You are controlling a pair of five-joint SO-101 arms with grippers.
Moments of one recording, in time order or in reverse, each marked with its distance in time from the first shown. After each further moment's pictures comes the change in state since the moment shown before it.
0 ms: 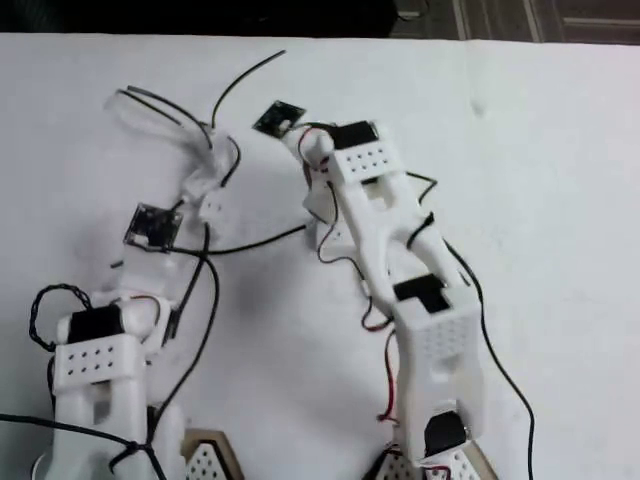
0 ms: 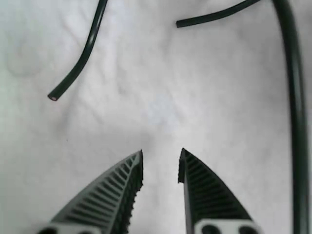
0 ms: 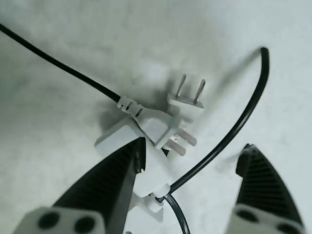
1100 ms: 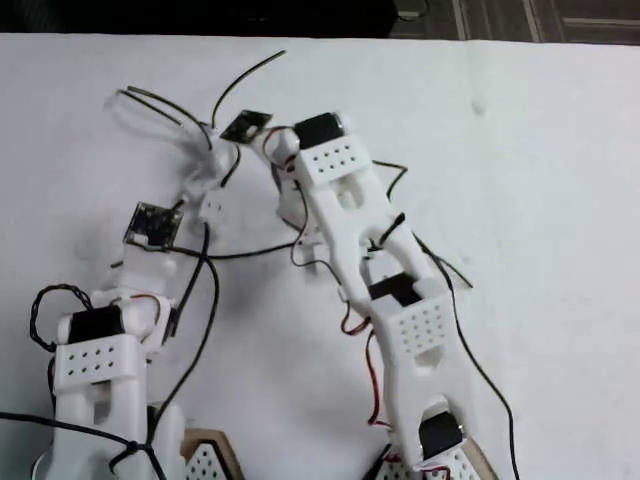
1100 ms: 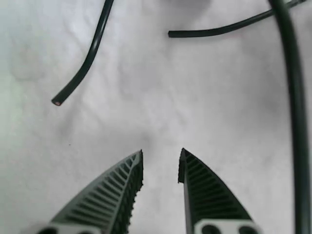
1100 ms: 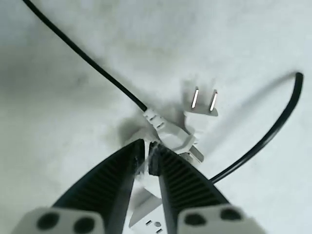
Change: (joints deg) left arm 0.0 0.0 0.3 -1.5 0.0; right arm -7.0 4.5 -13.7 15.4 -3.7
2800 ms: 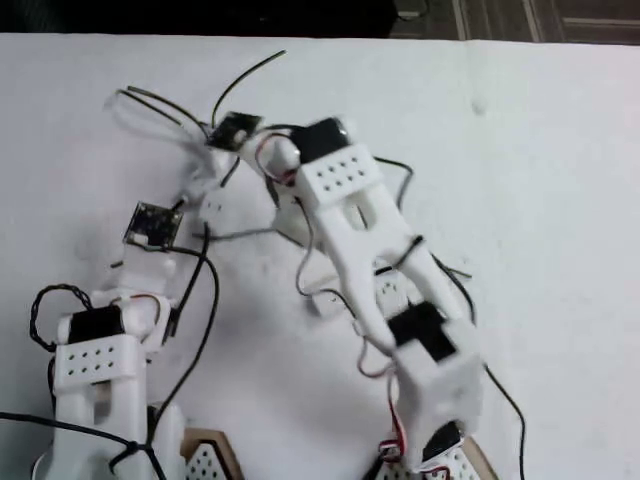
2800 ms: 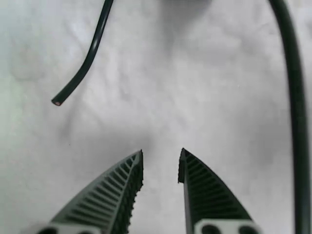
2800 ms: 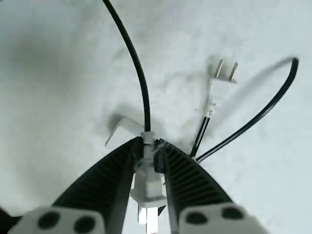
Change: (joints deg) left arm 0.0 0.0 0.0 0.0 0.0; right arm -2.1 -22.9 19.1 1.9 0.0
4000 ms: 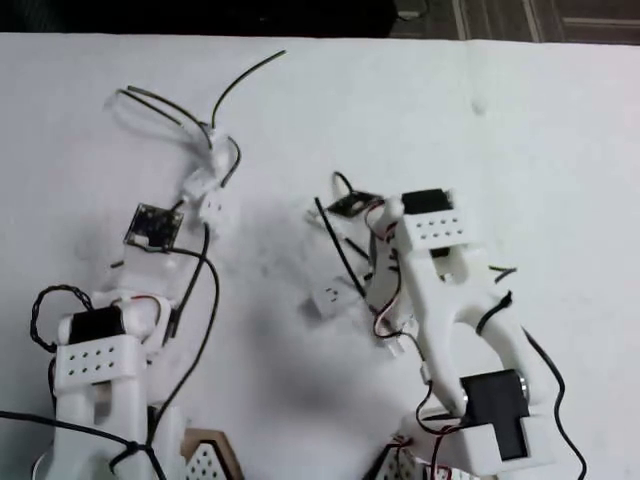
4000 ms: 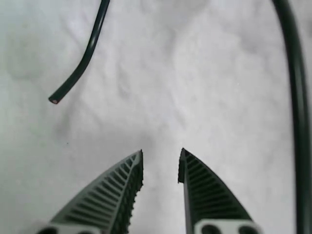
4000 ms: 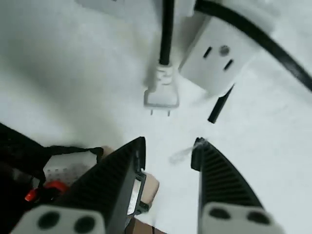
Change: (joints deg) left arm 0.0 -0.1 0.4 0.0 0.0; right arm 16.0 -23.0 49.1 -4.9 -0.1
